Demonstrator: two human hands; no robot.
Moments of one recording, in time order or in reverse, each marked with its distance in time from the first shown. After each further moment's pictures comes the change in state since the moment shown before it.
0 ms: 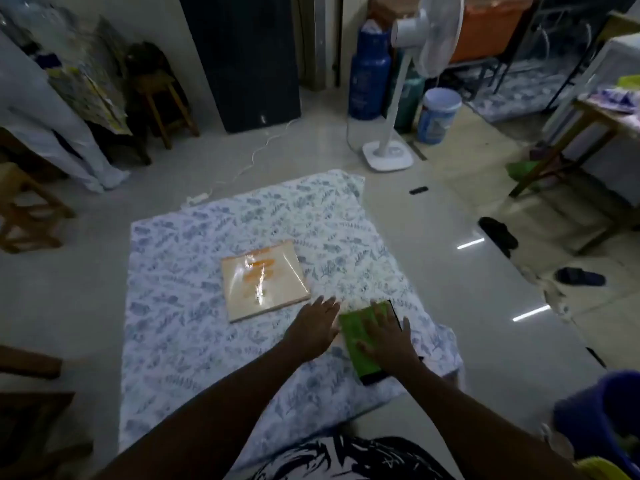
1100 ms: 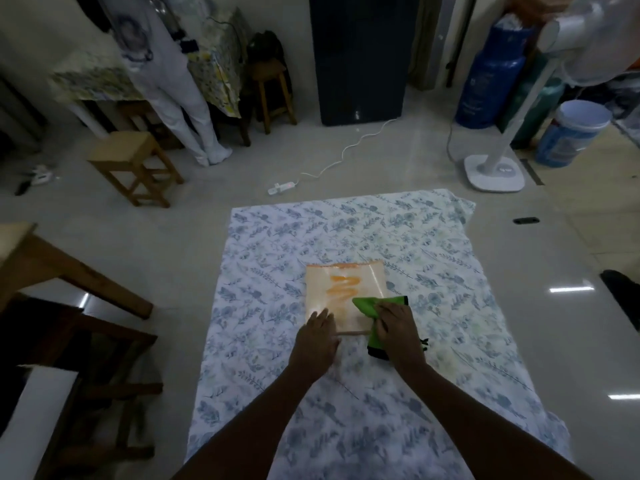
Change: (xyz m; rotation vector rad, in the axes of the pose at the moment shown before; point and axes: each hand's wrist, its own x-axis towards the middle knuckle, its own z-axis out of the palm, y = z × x) left_hand -0.057 -0.127 -0.003 -0.170 0.115 -0.517; right_hand 0.123 -0.141 -0.022 0.368 0.447 -0.336
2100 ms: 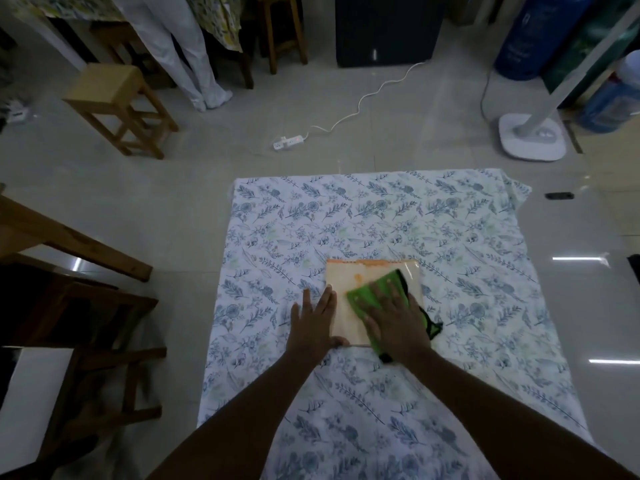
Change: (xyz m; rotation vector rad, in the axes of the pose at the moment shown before) left_hand 0.062 -0.070 -0.005 0.064 -0.204 -0.071; right_hand 0.059 0.005 0.073 -0.402 -0.475 -0.150
